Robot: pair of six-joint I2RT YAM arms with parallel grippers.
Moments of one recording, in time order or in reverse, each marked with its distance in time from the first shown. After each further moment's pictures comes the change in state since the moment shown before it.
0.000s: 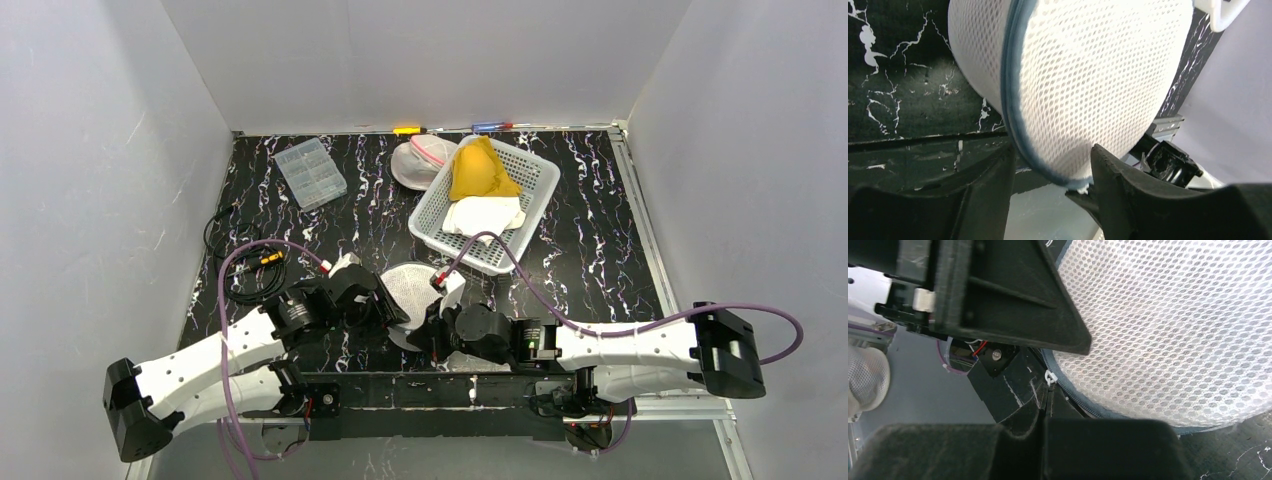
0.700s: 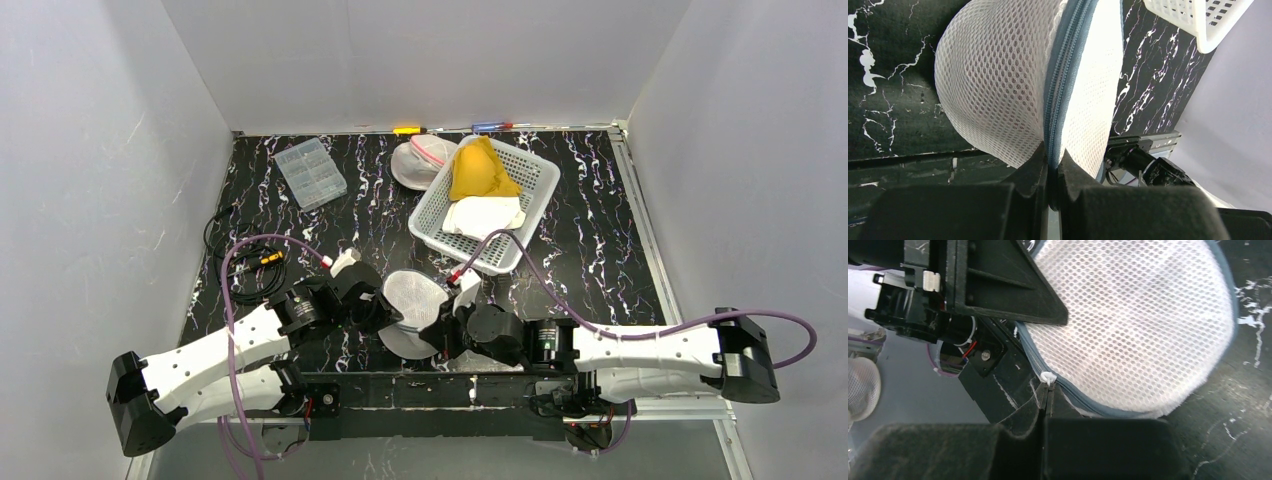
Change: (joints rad) left arm -0.003 0.051 0.014 0.044 -0.085 -0.015; right arm 0.000 -0.095 -0.009 -0.098 0.054 0.016
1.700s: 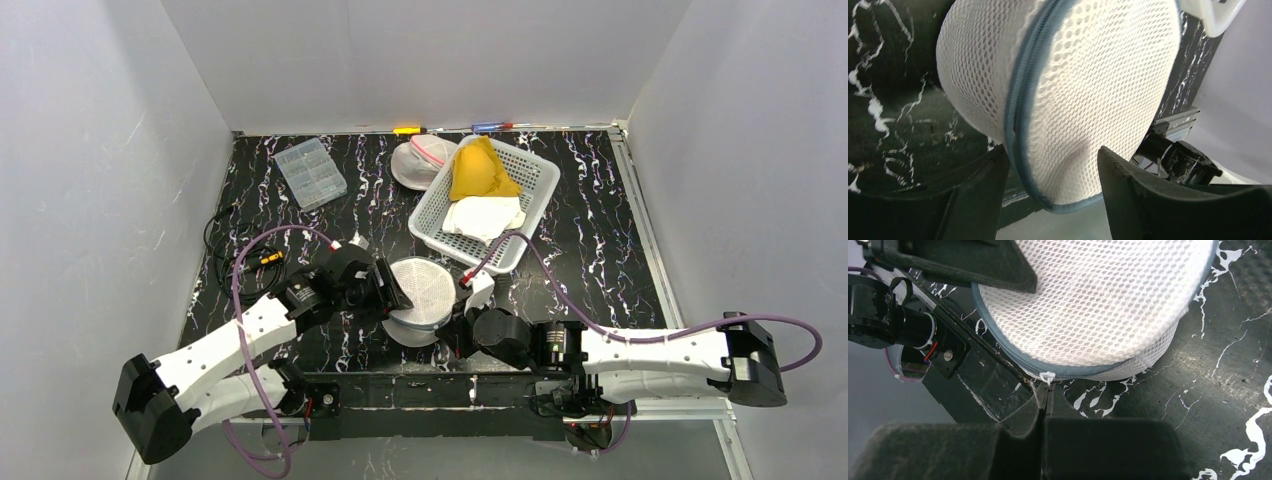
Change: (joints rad) left arm 0.179 0.064 -0.019 0.130 0.220 0.289; right arm 0.000 -0.084 -0.051 -0.122 0.105 0.032
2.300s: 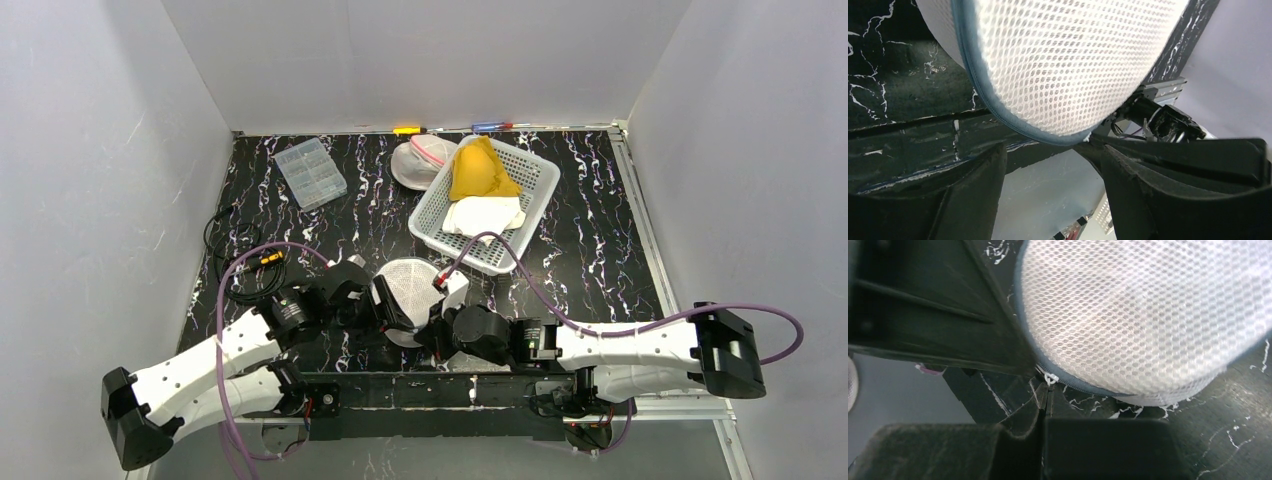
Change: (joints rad) left arm -0.114 -0.148 0.002 -0.172 0.030 -0.177; right arm 0.000 0.165 0.057 0.130 -0.098 -0.047
